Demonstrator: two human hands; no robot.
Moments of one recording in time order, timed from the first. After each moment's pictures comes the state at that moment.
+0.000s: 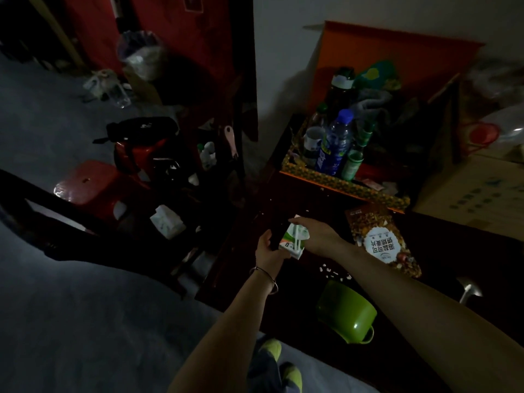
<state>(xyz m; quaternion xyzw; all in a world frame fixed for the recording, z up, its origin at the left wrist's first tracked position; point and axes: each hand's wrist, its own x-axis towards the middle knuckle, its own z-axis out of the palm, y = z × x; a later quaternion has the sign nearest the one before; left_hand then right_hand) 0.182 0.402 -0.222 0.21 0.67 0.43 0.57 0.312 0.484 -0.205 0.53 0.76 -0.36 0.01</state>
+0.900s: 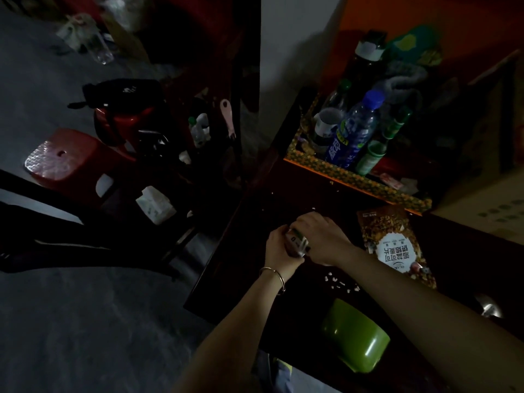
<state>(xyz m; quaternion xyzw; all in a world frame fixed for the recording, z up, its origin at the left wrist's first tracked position) 0.188 0.452 -0.276 0.37 0.69 0.37 0.50 0.307 0.523 -0.246 0.41 0.89 -0.15 0.12</state>
